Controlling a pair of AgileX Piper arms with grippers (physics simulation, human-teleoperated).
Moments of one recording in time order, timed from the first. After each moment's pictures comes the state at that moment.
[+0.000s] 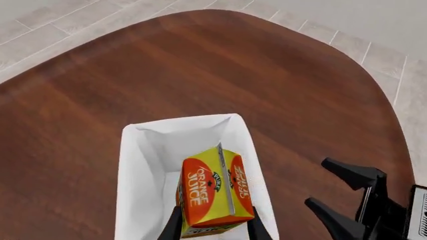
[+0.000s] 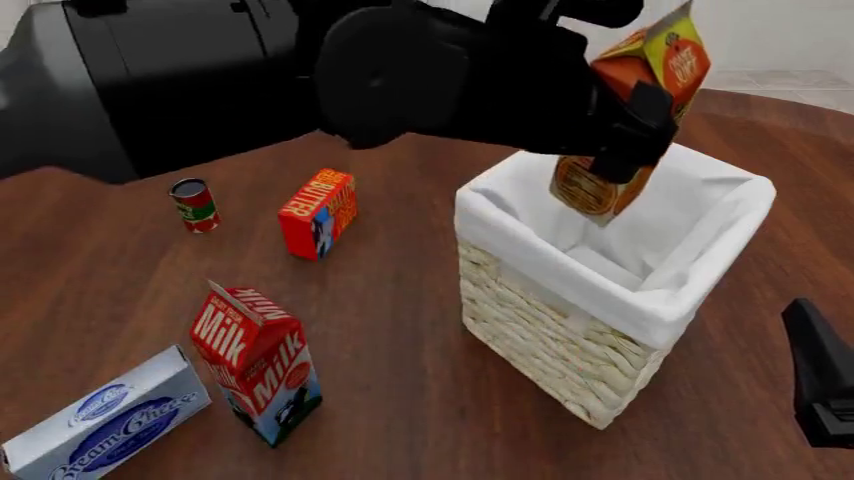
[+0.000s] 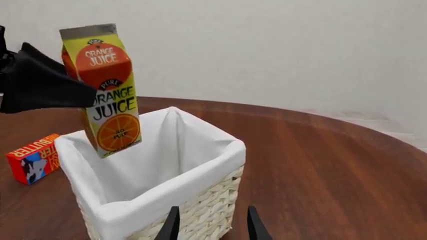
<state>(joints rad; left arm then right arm) -1.00 1.66 -1.55 0.39 -0.06 0.02 0.01 -0.04 0.03 -0.05</state>
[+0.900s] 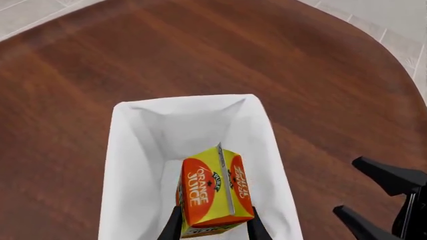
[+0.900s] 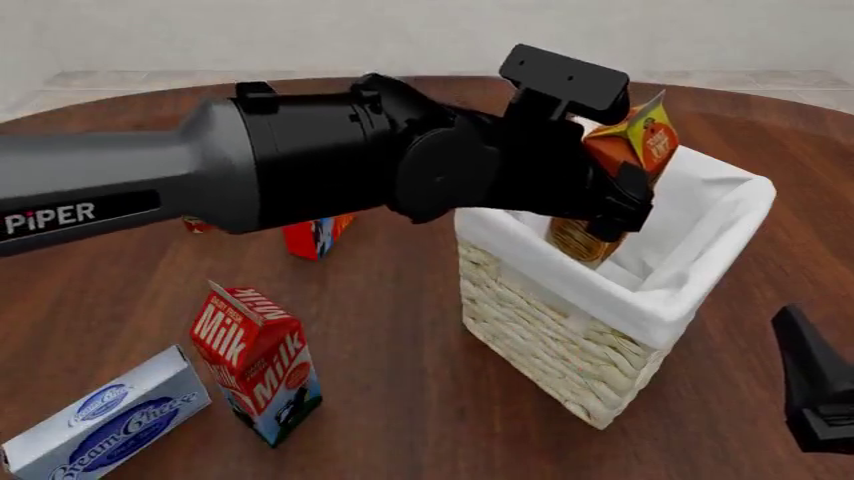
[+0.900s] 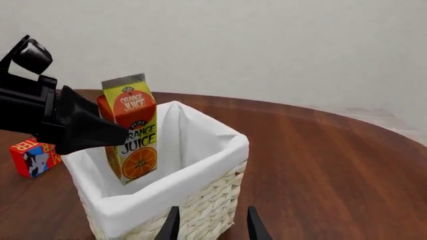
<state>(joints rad) -0.98 1.78 -1.48 0.26 -0.09 0.03 0.01 -0.02 0.03 -0.05</state>
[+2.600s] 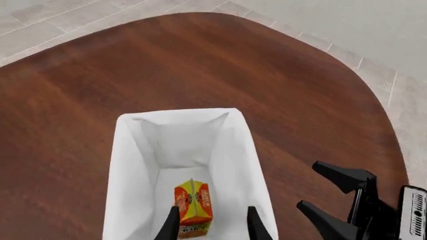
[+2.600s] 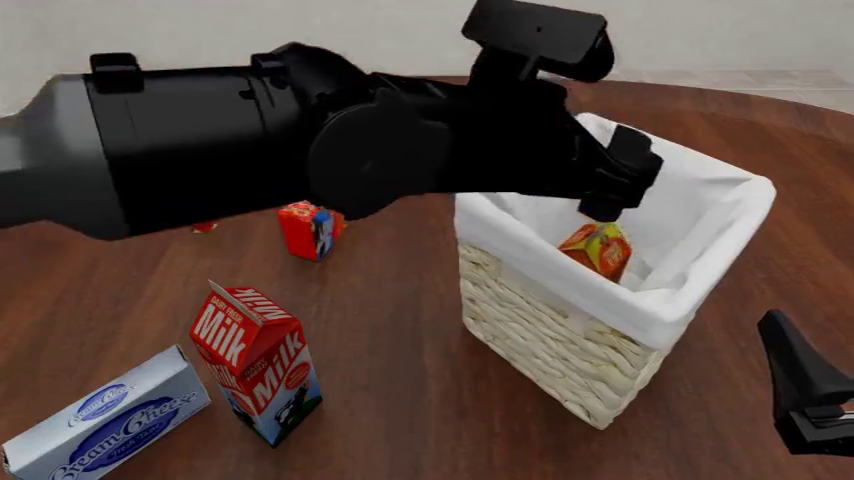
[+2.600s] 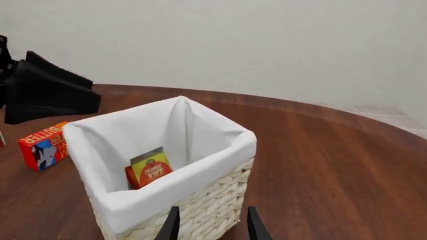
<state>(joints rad) -1.00 1.63 -1.39 0.21 -0.11 0.06 0.04 0.00 0.00 -0.05</state>
